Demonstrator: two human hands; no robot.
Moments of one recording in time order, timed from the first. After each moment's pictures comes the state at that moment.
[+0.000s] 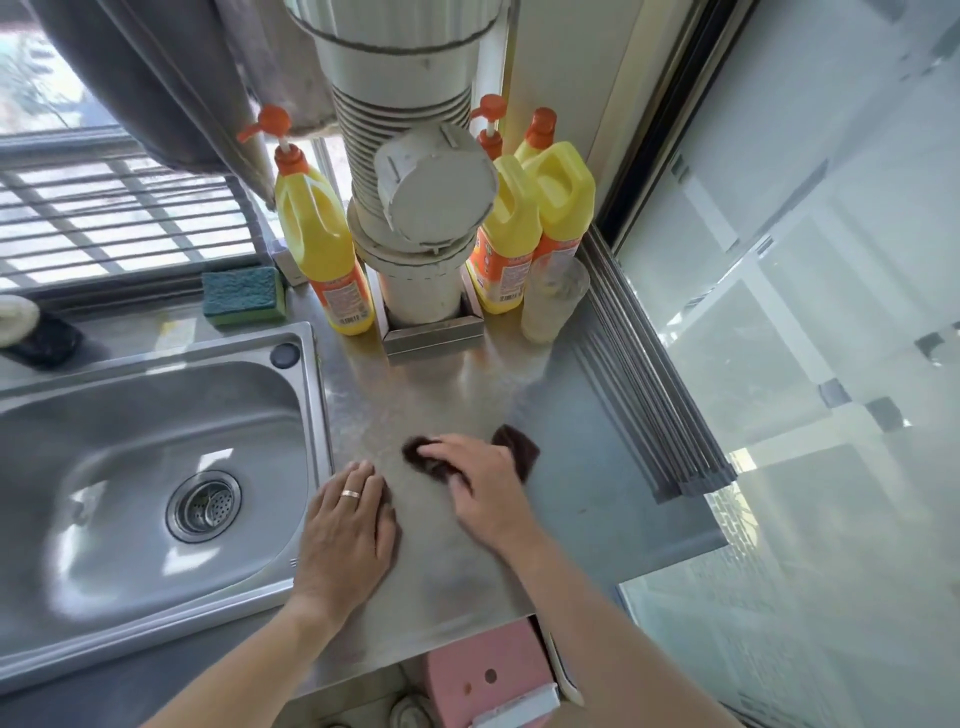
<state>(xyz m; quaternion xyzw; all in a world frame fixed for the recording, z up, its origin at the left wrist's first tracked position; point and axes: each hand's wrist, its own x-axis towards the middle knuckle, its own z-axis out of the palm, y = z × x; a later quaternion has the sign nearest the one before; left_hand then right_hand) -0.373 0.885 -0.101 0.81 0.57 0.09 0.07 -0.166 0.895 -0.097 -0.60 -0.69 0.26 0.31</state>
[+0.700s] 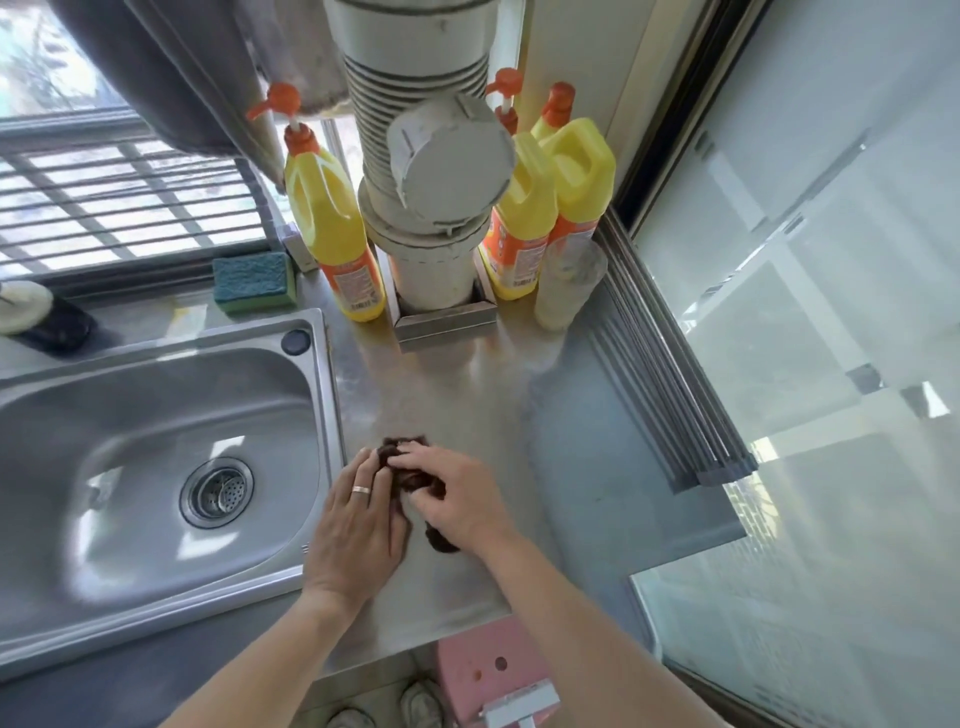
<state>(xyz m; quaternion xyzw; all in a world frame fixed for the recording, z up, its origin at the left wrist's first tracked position) -0.376 0.881 -0.110 0.83 0.54 0.09 0.09 -0.207 0.890 -0.095 -0.59 -0.65 0.36 0.31</state>
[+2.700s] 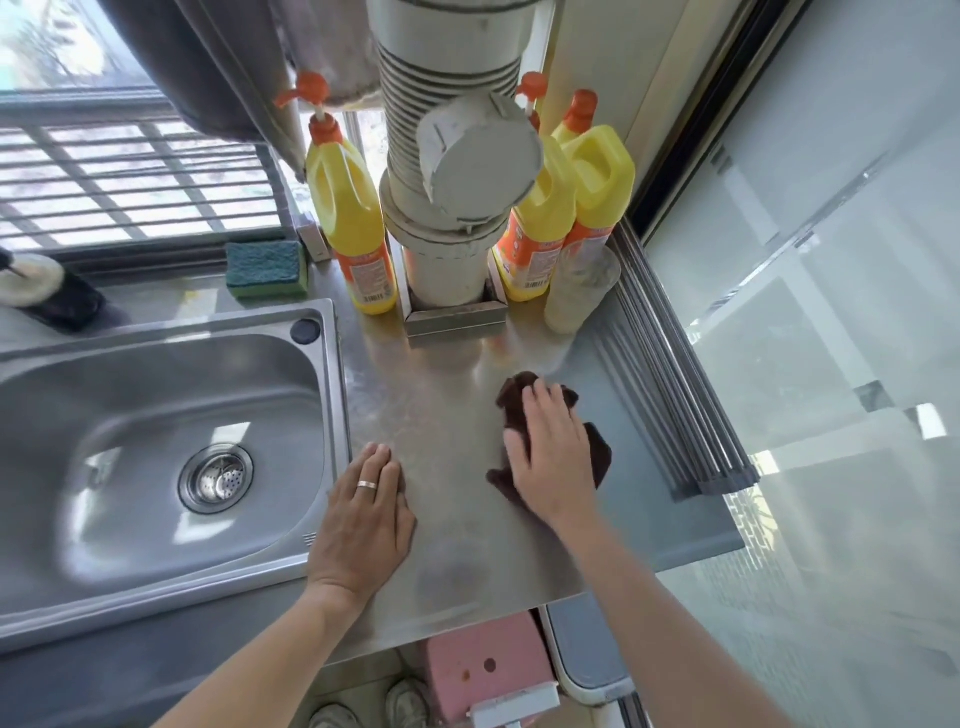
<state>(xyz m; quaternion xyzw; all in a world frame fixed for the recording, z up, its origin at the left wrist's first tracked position) -0.374 0.880 -0.110 0.81 0.57 0.08 0.09 -0.124 0.896 -0.107 -0.74 -0.64 0.10 0.19</state>
